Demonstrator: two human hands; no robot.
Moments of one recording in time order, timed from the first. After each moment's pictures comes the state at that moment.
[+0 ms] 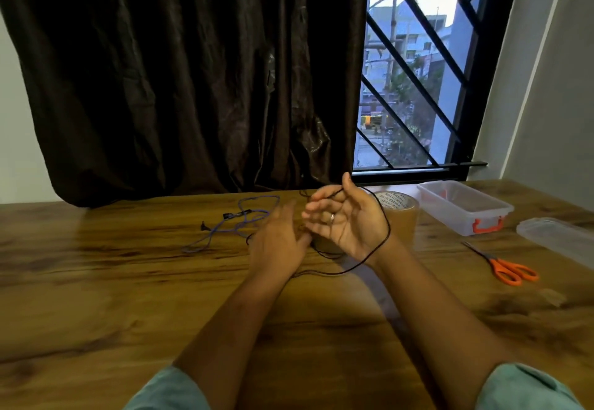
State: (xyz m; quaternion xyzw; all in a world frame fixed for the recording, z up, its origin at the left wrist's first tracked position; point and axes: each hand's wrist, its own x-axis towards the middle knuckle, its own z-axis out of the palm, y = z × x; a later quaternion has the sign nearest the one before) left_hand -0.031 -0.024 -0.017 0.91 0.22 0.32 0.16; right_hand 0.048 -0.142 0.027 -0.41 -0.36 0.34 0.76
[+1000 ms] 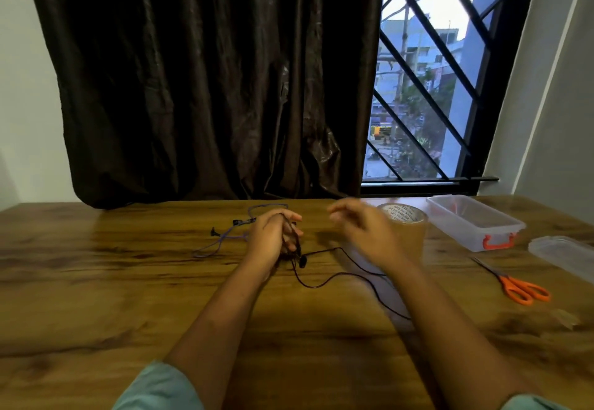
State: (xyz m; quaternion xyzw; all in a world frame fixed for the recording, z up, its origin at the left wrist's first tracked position) left_hand -0.038 -0.006 0.004 0.68 0.20 0.35 0.61; right_hand 0.058 -0.153 0.022 -0.73 -0.47 -0.05 0.49
